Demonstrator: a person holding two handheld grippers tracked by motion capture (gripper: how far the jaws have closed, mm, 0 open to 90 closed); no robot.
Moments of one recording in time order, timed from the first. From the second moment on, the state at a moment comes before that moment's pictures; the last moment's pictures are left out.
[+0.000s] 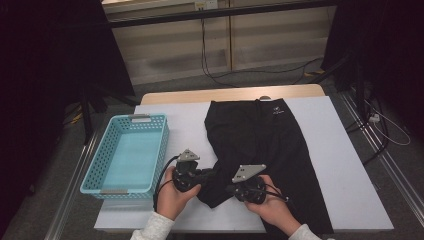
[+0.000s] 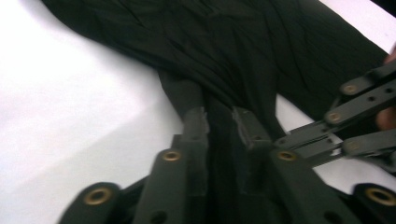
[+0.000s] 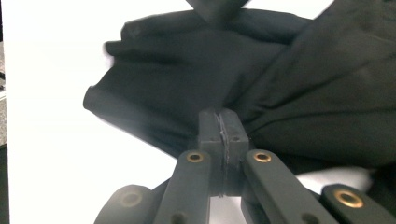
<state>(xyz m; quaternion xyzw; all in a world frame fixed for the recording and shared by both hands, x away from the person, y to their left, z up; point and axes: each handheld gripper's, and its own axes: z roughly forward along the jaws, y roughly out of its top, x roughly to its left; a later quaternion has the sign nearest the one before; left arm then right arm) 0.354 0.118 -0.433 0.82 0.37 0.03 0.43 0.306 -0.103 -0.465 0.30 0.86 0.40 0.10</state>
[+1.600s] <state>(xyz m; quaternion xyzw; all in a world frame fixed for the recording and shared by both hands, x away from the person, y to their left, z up) 0.359 0.079 -0.452 0.84 0.37 0.04 0.40 0.289 -0.178 -0.446 0.36 0.82 0.42 0.13</state>
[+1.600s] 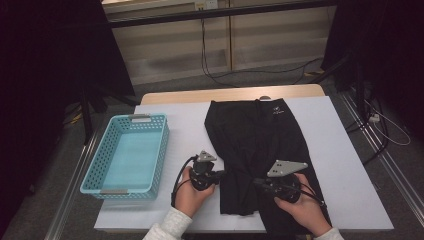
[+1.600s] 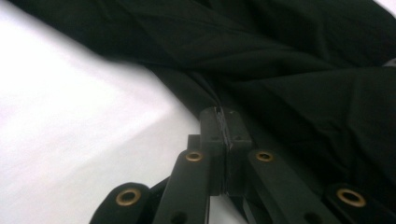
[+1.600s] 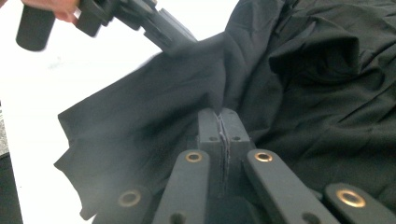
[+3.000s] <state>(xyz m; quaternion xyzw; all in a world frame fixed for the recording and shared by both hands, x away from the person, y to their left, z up) 0.354 0.111 -0.447 0.81 0.41 0.01 0.42 0.287 -0.136 -0.447 0.29 0.84 0.44 0.10</state>
